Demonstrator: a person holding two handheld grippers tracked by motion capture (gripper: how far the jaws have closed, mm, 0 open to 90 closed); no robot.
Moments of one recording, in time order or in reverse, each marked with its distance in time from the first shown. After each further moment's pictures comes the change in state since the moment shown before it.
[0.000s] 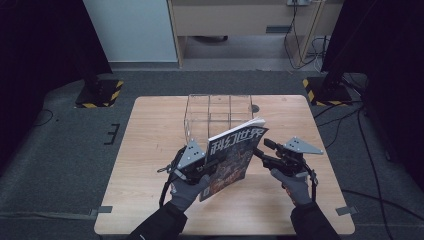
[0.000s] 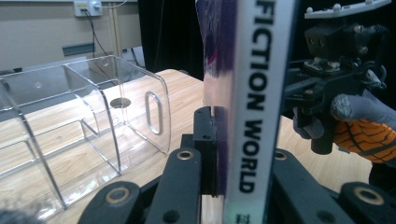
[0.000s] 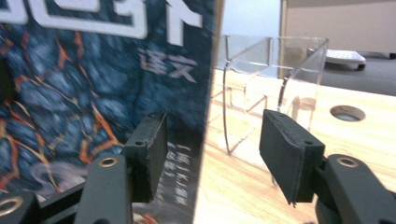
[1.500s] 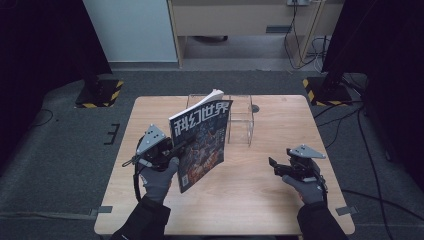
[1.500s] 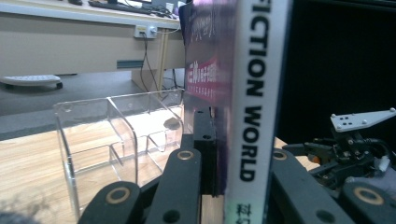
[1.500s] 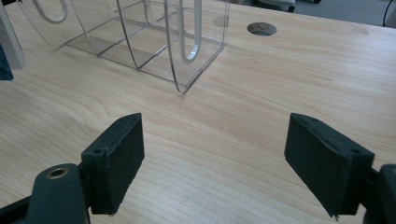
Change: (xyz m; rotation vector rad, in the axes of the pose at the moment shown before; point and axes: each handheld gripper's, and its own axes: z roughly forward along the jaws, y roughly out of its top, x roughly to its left) left arm 0.043 0.034 -0.062 -0.109 0.160 -0.126; right arm -0.043 -0.044 -0.010 0.238 -0.257 -0.029
